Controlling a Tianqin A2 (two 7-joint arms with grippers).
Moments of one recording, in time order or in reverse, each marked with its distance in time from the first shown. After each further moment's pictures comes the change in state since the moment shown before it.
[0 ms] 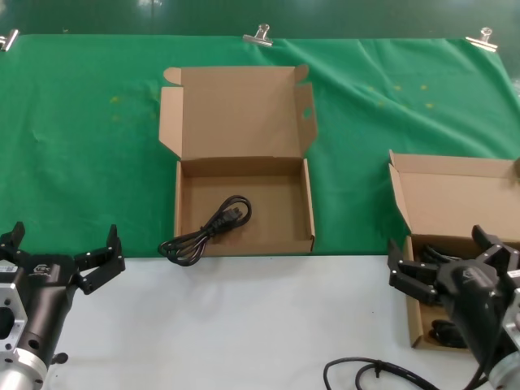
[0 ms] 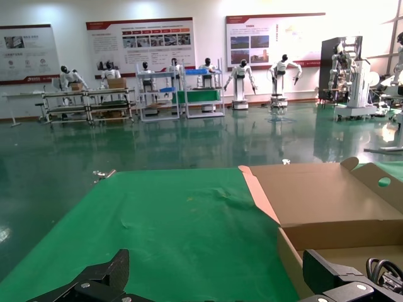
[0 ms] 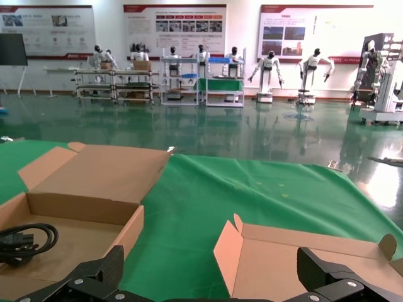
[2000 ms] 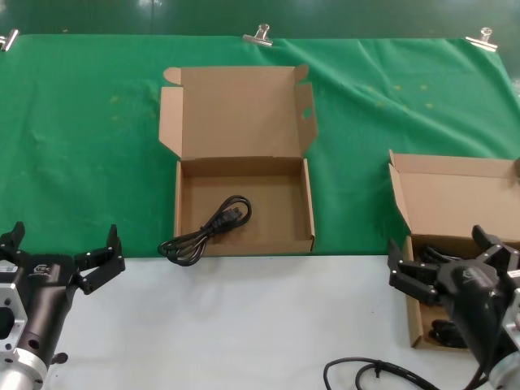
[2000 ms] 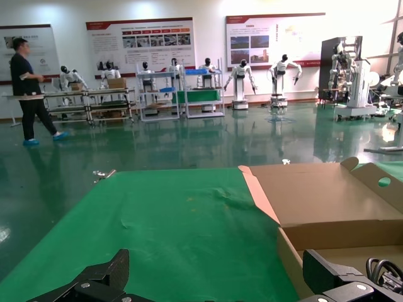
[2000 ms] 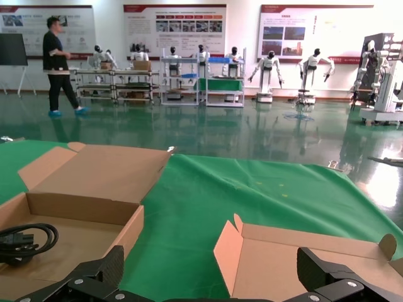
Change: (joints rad) left arm 0.000 0.000 0.000 0.000 0.000 0.000 0.000; right arm 0.000 0.000 0.000 0.000 0.000 0.000 0.000
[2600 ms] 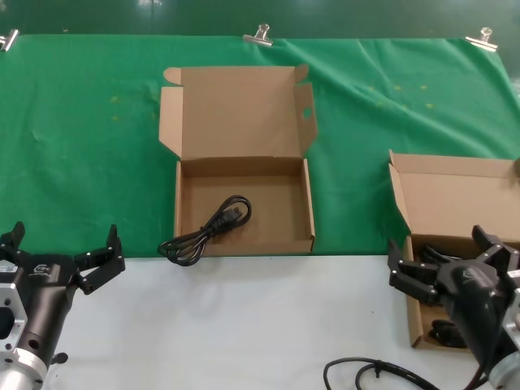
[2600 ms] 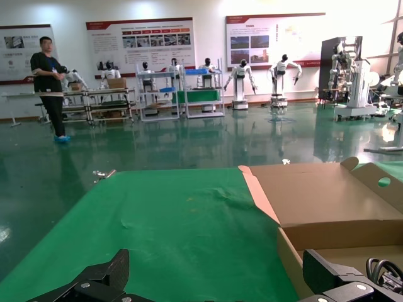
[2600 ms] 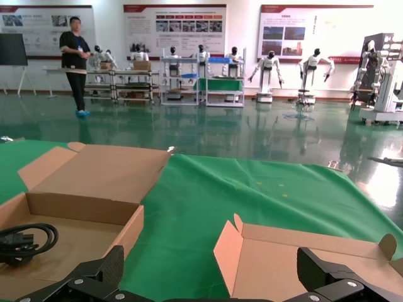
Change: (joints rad) left arm 0.000 0.000 0.000 0.000 0.000 0.000 0.000; right arm 0.000 0.000 0.000 0.000 0.000 0.000 0.000
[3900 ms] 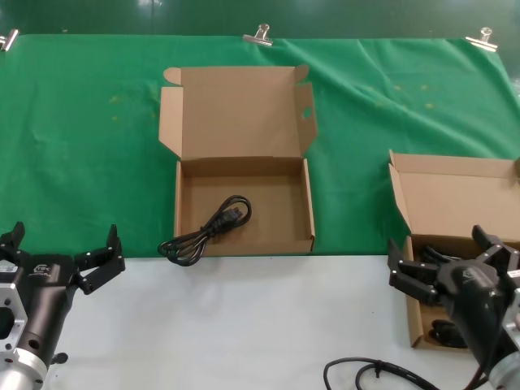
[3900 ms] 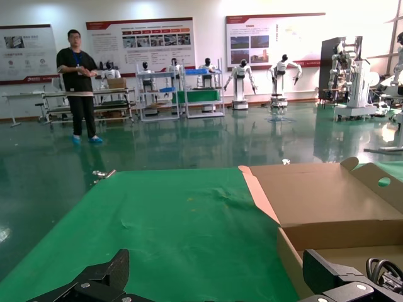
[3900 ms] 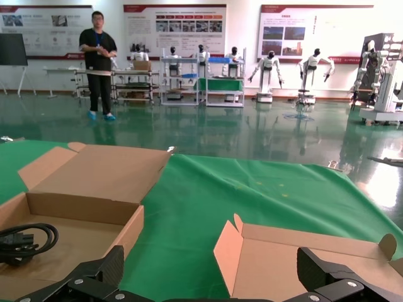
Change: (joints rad) left arm 0.000 0.000 0.000 0.000 0.000 0.000 0.000; right arm 0.000 0.000 0.000 0.000 0.000 0.000 0.000
